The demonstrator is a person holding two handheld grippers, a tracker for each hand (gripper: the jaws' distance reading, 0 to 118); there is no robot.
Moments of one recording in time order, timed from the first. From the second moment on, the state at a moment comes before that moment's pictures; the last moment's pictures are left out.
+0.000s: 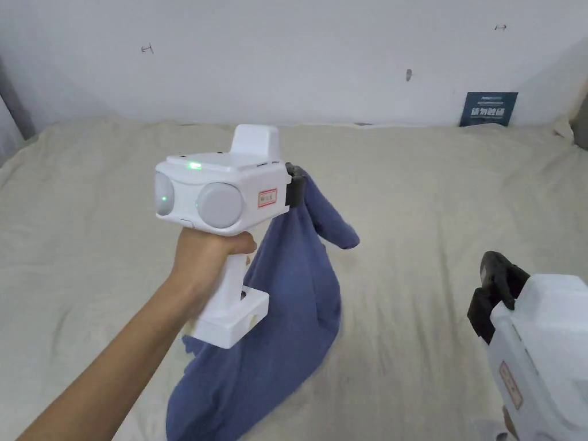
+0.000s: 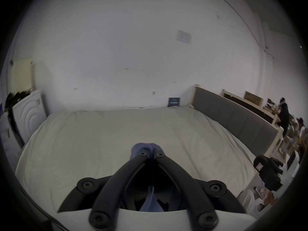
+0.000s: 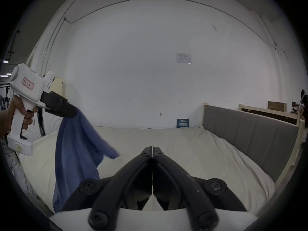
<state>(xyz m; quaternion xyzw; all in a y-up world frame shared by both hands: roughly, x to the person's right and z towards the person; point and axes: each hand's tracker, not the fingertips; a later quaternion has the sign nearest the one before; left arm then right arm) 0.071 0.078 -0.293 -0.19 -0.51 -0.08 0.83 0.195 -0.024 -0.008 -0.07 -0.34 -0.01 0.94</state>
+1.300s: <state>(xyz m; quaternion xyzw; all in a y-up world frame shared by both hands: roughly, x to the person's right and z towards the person) 0.102 -0.056 -0.235 -0.27 -0.50 -0.12 0.82 0.226 -0.024 0.011 -0.09 -0.39 -0.02 0.92</state>
